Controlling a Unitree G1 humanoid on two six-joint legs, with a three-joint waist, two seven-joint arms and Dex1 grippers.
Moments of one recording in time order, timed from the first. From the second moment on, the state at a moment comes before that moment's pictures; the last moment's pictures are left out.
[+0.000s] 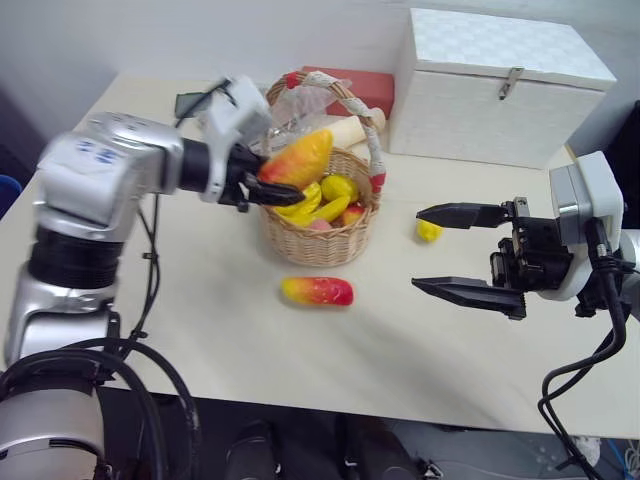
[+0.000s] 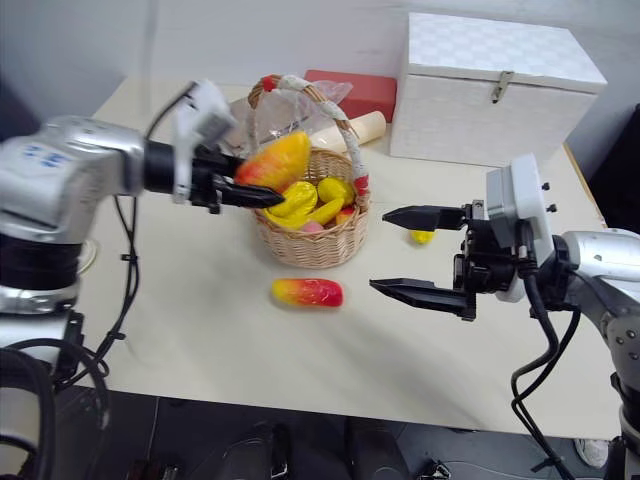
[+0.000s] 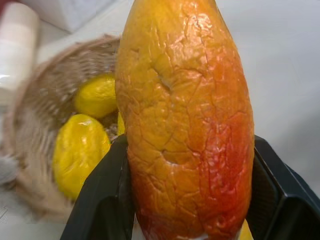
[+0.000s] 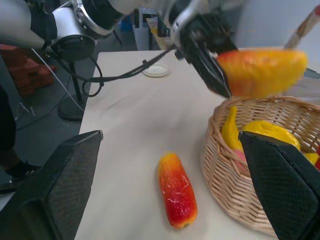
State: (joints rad) left arm -1.14 0.70 -0.29 0.09 -0.33 0.98 -0.97; right arm -0.38 -0.94 -0.30 -0.54 1.02 0.72 0.97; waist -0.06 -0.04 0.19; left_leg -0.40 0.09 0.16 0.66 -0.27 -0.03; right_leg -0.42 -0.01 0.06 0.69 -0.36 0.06
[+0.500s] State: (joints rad) left arm -1.12 0.63 -0.18 0.28 -0.25 0.68 -1.01; right arm -0.32 -0.96 -0.36 -0.58 1.05 0.73 0.91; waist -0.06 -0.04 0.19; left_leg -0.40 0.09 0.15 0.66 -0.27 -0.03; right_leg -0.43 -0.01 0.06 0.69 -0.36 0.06
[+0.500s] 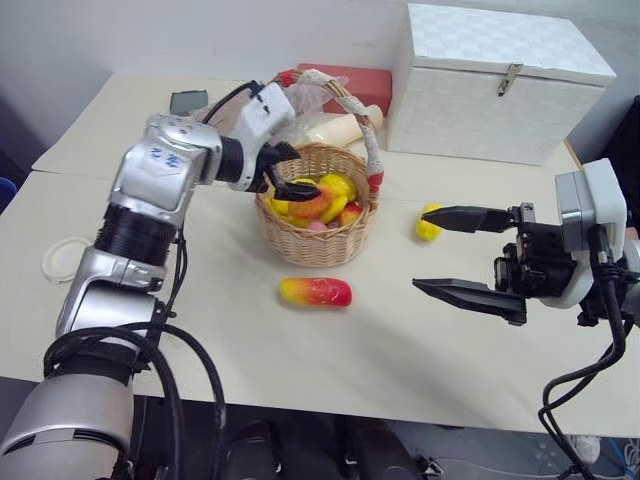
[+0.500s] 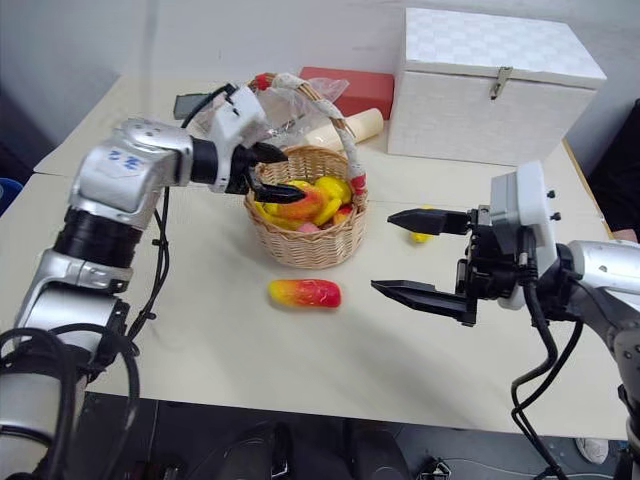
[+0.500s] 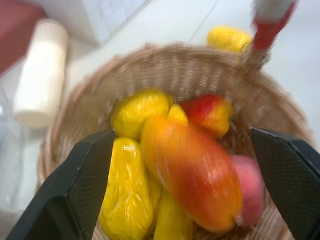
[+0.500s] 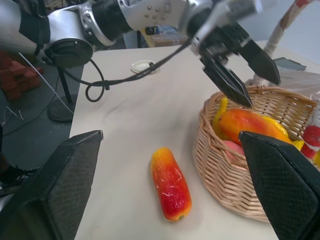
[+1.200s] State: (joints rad) left arm -0.78 0.67 -0.39 0.20 -0.01 0.09 -1.31; right arm -0.13 -1.00 -0.46 -0.68 1.16 0.78 0.87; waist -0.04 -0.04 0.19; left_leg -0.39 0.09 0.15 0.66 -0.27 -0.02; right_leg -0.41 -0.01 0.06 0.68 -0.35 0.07
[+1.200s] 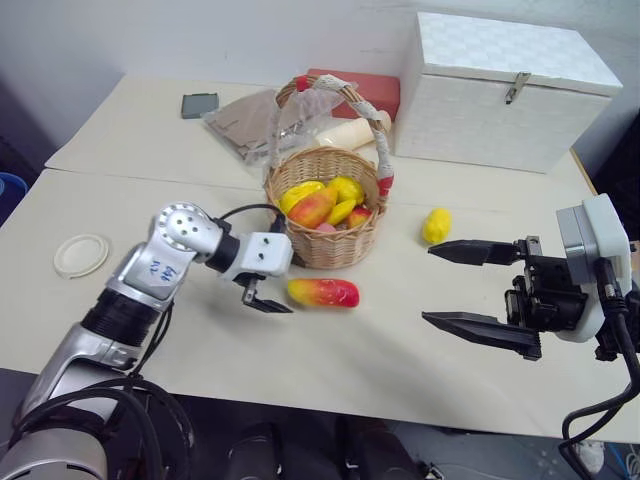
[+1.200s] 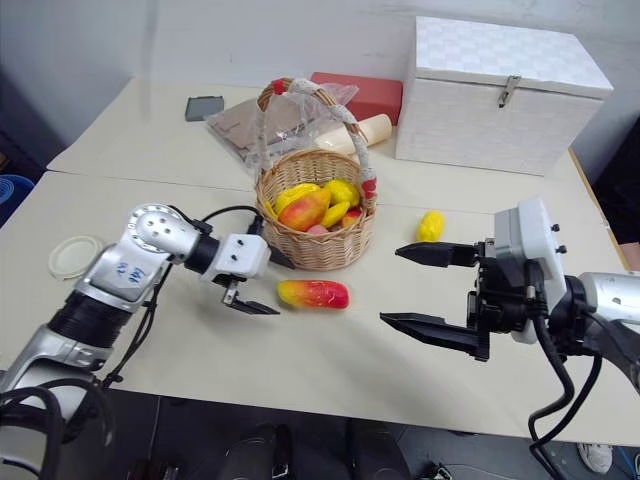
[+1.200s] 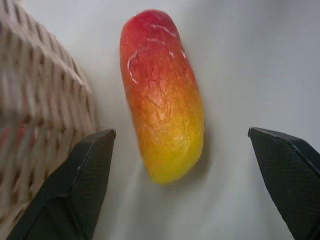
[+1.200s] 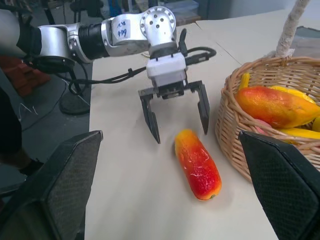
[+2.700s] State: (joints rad) left arm -1.21 0.51 -0.12 0.54 -0.16 0.49 -1.10; right arm -0.19 -0.96 -0.39 -0.63 1.05 0.72 0.81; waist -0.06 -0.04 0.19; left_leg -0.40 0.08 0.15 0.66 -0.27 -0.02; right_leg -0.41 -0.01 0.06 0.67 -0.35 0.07
